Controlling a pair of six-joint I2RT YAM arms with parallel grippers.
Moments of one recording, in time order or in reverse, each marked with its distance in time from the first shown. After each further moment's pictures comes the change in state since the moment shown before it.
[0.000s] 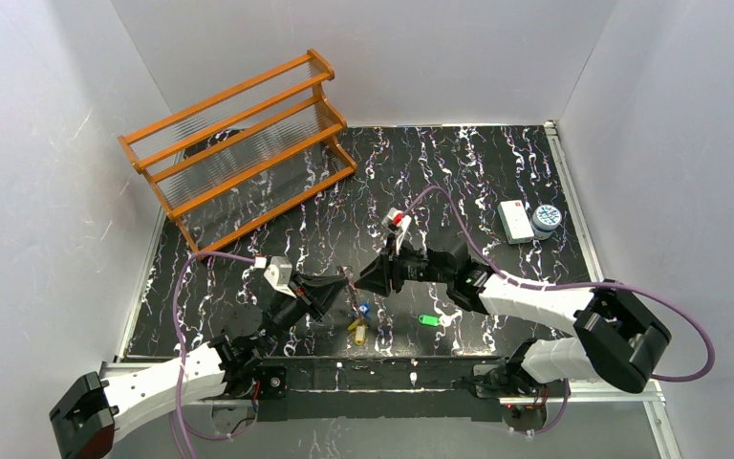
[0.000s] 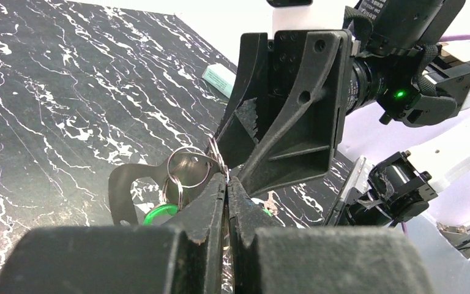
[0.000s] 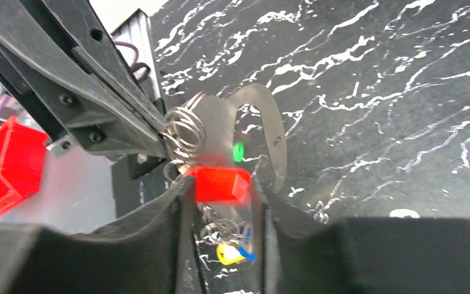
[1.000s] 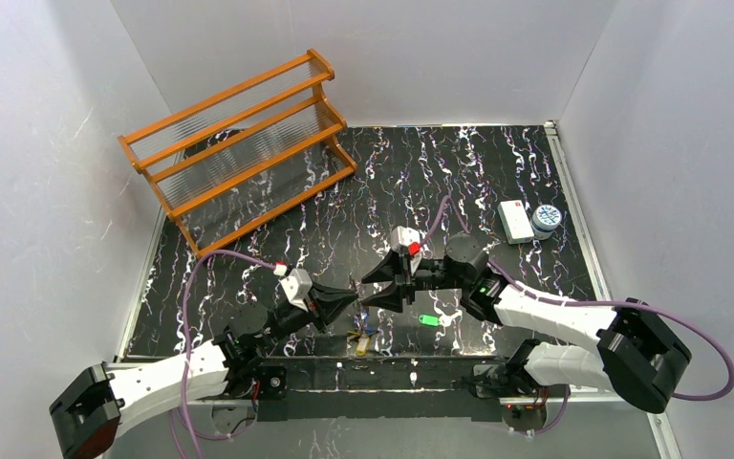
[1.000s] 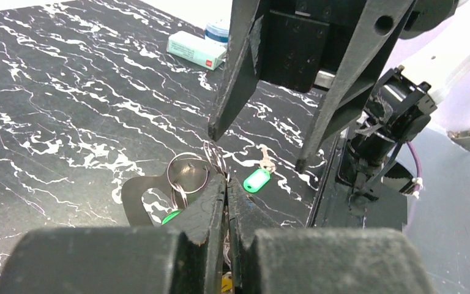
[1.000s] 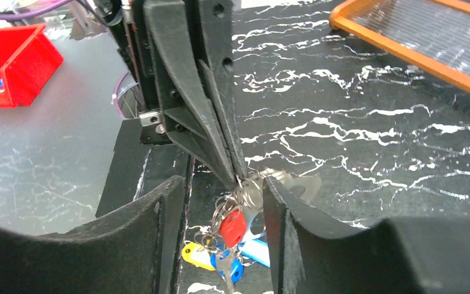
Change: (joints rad) left arm 0.000 0.064 0.000 0.029 0.225 0.198; right arm -0.003 -0.154 -0.090 0.094 -0.226 -0.305
